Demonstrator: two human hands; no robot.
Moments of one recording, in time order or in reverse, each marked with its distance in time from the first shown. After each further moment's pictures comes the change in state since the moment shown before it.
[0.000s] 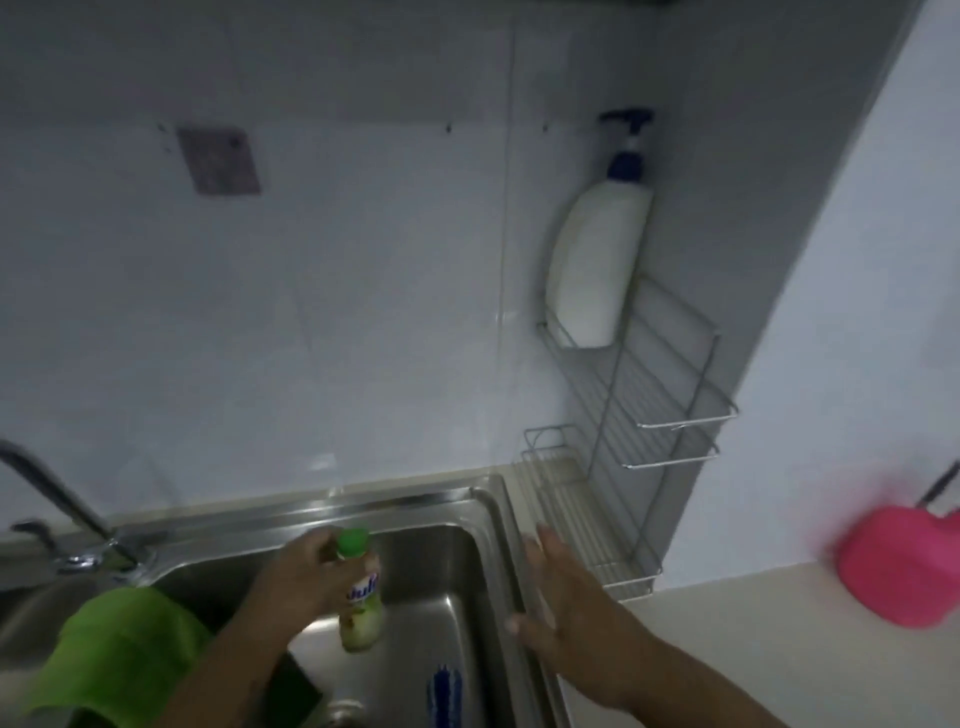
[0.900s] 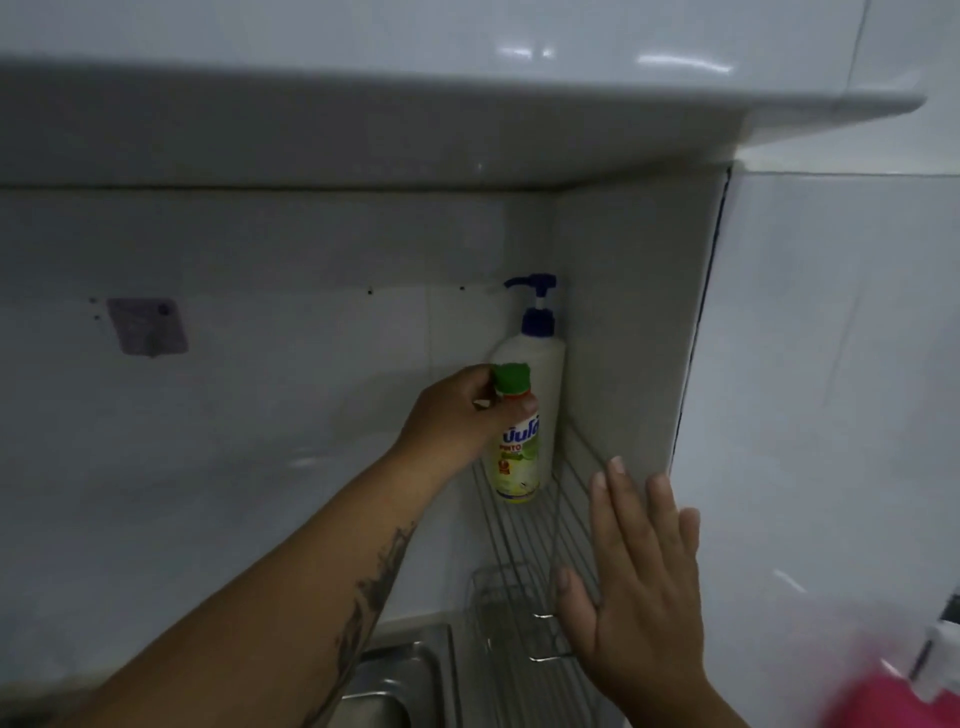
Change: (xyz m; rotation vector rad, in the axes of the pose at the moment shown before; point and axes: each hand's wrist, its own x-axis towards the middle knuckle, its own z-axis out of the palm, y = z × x) left_hand 0.056 0.343 0.107 -0.022 -0.023 0.691; right_hand 0.036 0.025 -0.156 -0.458 1.247 -0.324
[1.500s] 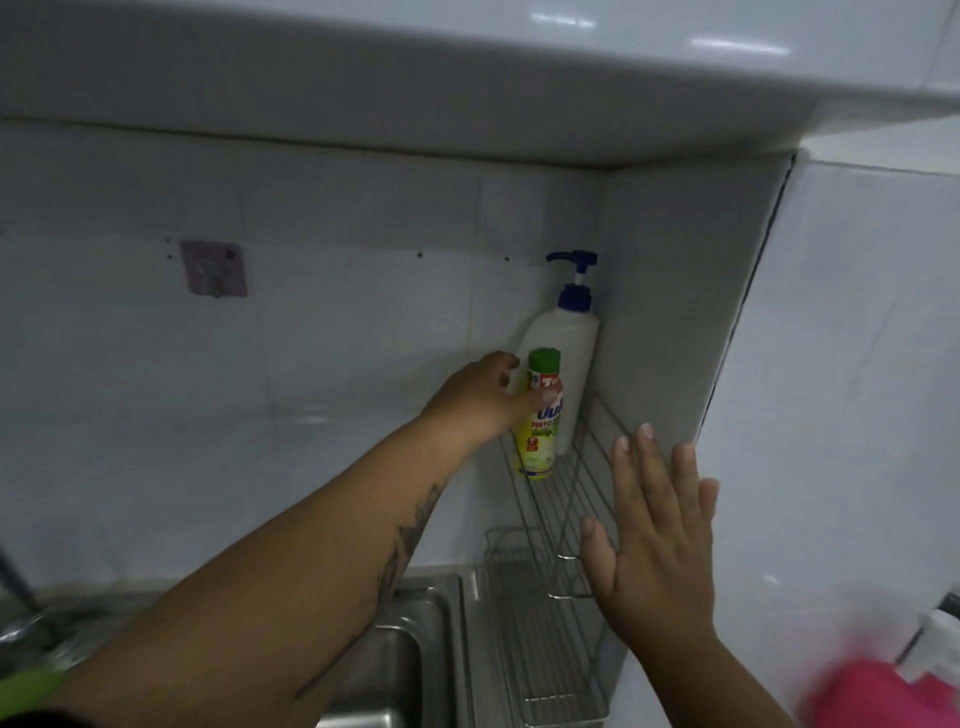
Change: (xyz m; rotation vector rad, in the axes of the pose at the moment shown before) left_hand -0.021 0.001 -0.009 0.243 -0.063 -0.150; right_hand 0.000 -0.003 -0.010 -0.024 -0.107 0.034
